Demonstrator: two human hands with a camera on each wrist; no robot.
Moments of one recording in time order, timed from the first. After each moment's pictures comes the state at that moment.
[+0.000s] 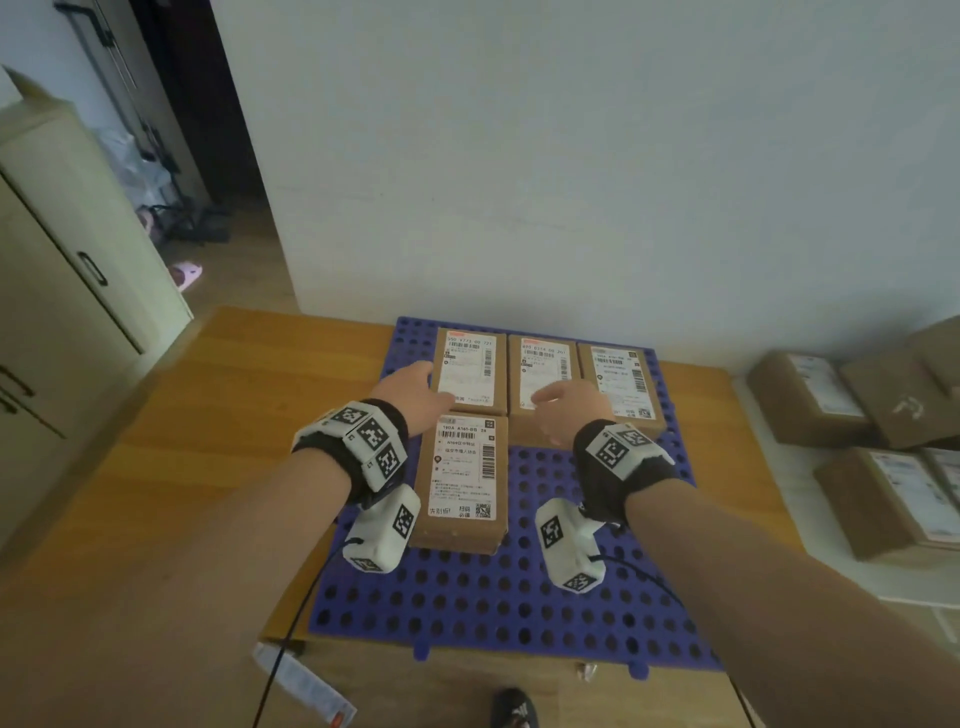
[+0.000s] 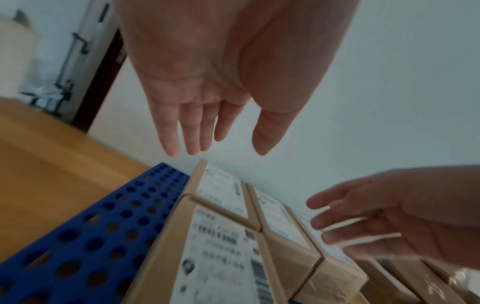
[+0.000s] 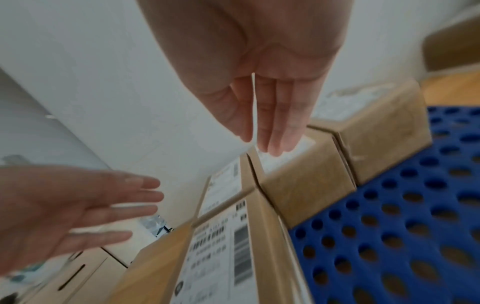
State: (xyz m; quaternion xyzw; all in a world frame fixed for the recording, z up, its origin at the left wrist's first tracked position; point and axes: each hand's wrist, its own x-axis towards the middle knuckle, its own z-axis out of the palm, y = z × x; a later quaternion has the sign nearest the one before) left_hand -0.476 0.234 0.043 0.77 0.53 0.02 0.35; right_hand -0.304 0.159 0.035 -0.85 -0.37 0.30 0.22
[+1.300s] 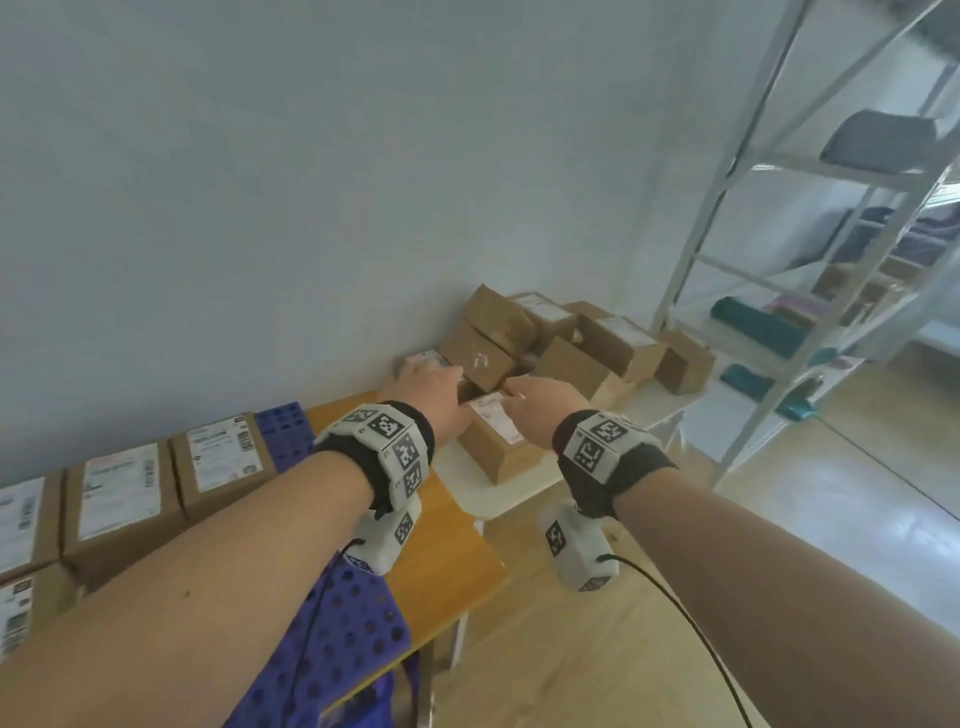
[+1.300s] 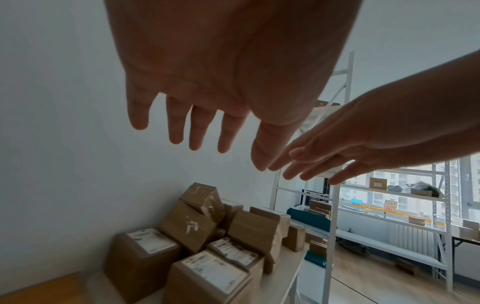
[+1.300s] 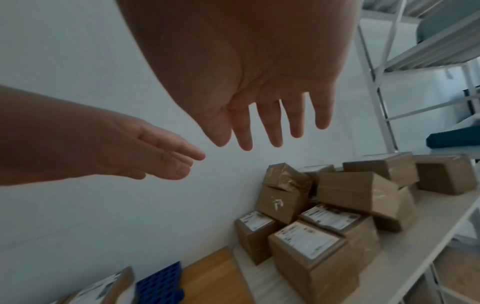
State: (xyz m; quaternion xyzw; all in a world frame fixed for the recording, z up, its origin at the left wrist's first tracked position) left_hand -0.126 -0.043 0.136 0.98 0.18 -0.01 0.06; right_hand -0.046 -0.166 0.131 -0.95 -0.28 0.10 0.10
